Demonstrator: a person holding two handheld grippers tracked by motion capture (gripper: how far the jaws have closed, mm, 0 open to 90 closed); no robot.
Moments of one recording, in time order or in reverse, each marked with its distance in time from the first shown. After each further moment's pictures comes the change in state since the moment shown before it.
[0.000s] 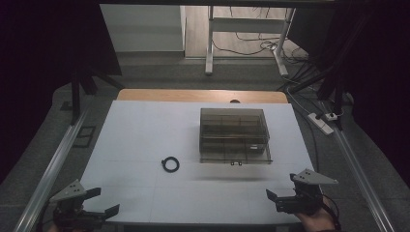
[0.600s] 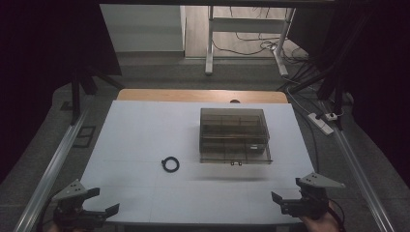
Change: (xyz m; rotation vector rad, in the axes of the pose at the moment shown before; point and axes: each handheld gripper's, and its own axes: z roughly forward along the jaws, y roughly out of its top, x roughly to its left) left arm -0.001 0.001 0.002 0.028 0.038 -0.006; right arm -0.006 -0.009 -0.008 0.017 -0.024 0.055
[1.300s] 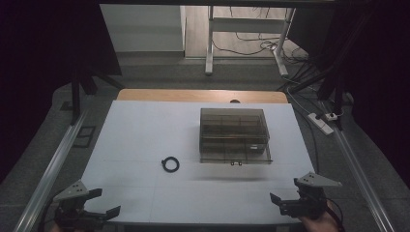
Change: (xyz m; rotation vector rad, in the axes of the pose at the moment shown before) left arm -0.002 0.001 0.002 0.017 -0.043 0.036; right arm 0.001 0.001 0.003 0.024 0.016 -0.019
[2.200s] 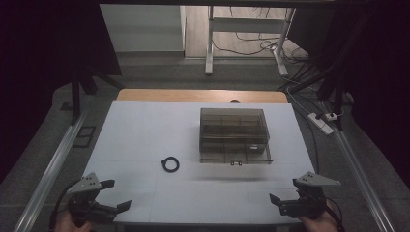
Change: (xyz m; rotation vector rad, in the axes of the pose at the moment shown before) left arm -0.005 0.024 0.019 -0.040 -0.053 0.106; right arm -0.001 0.000 0.002 0.017 0.019 0.001
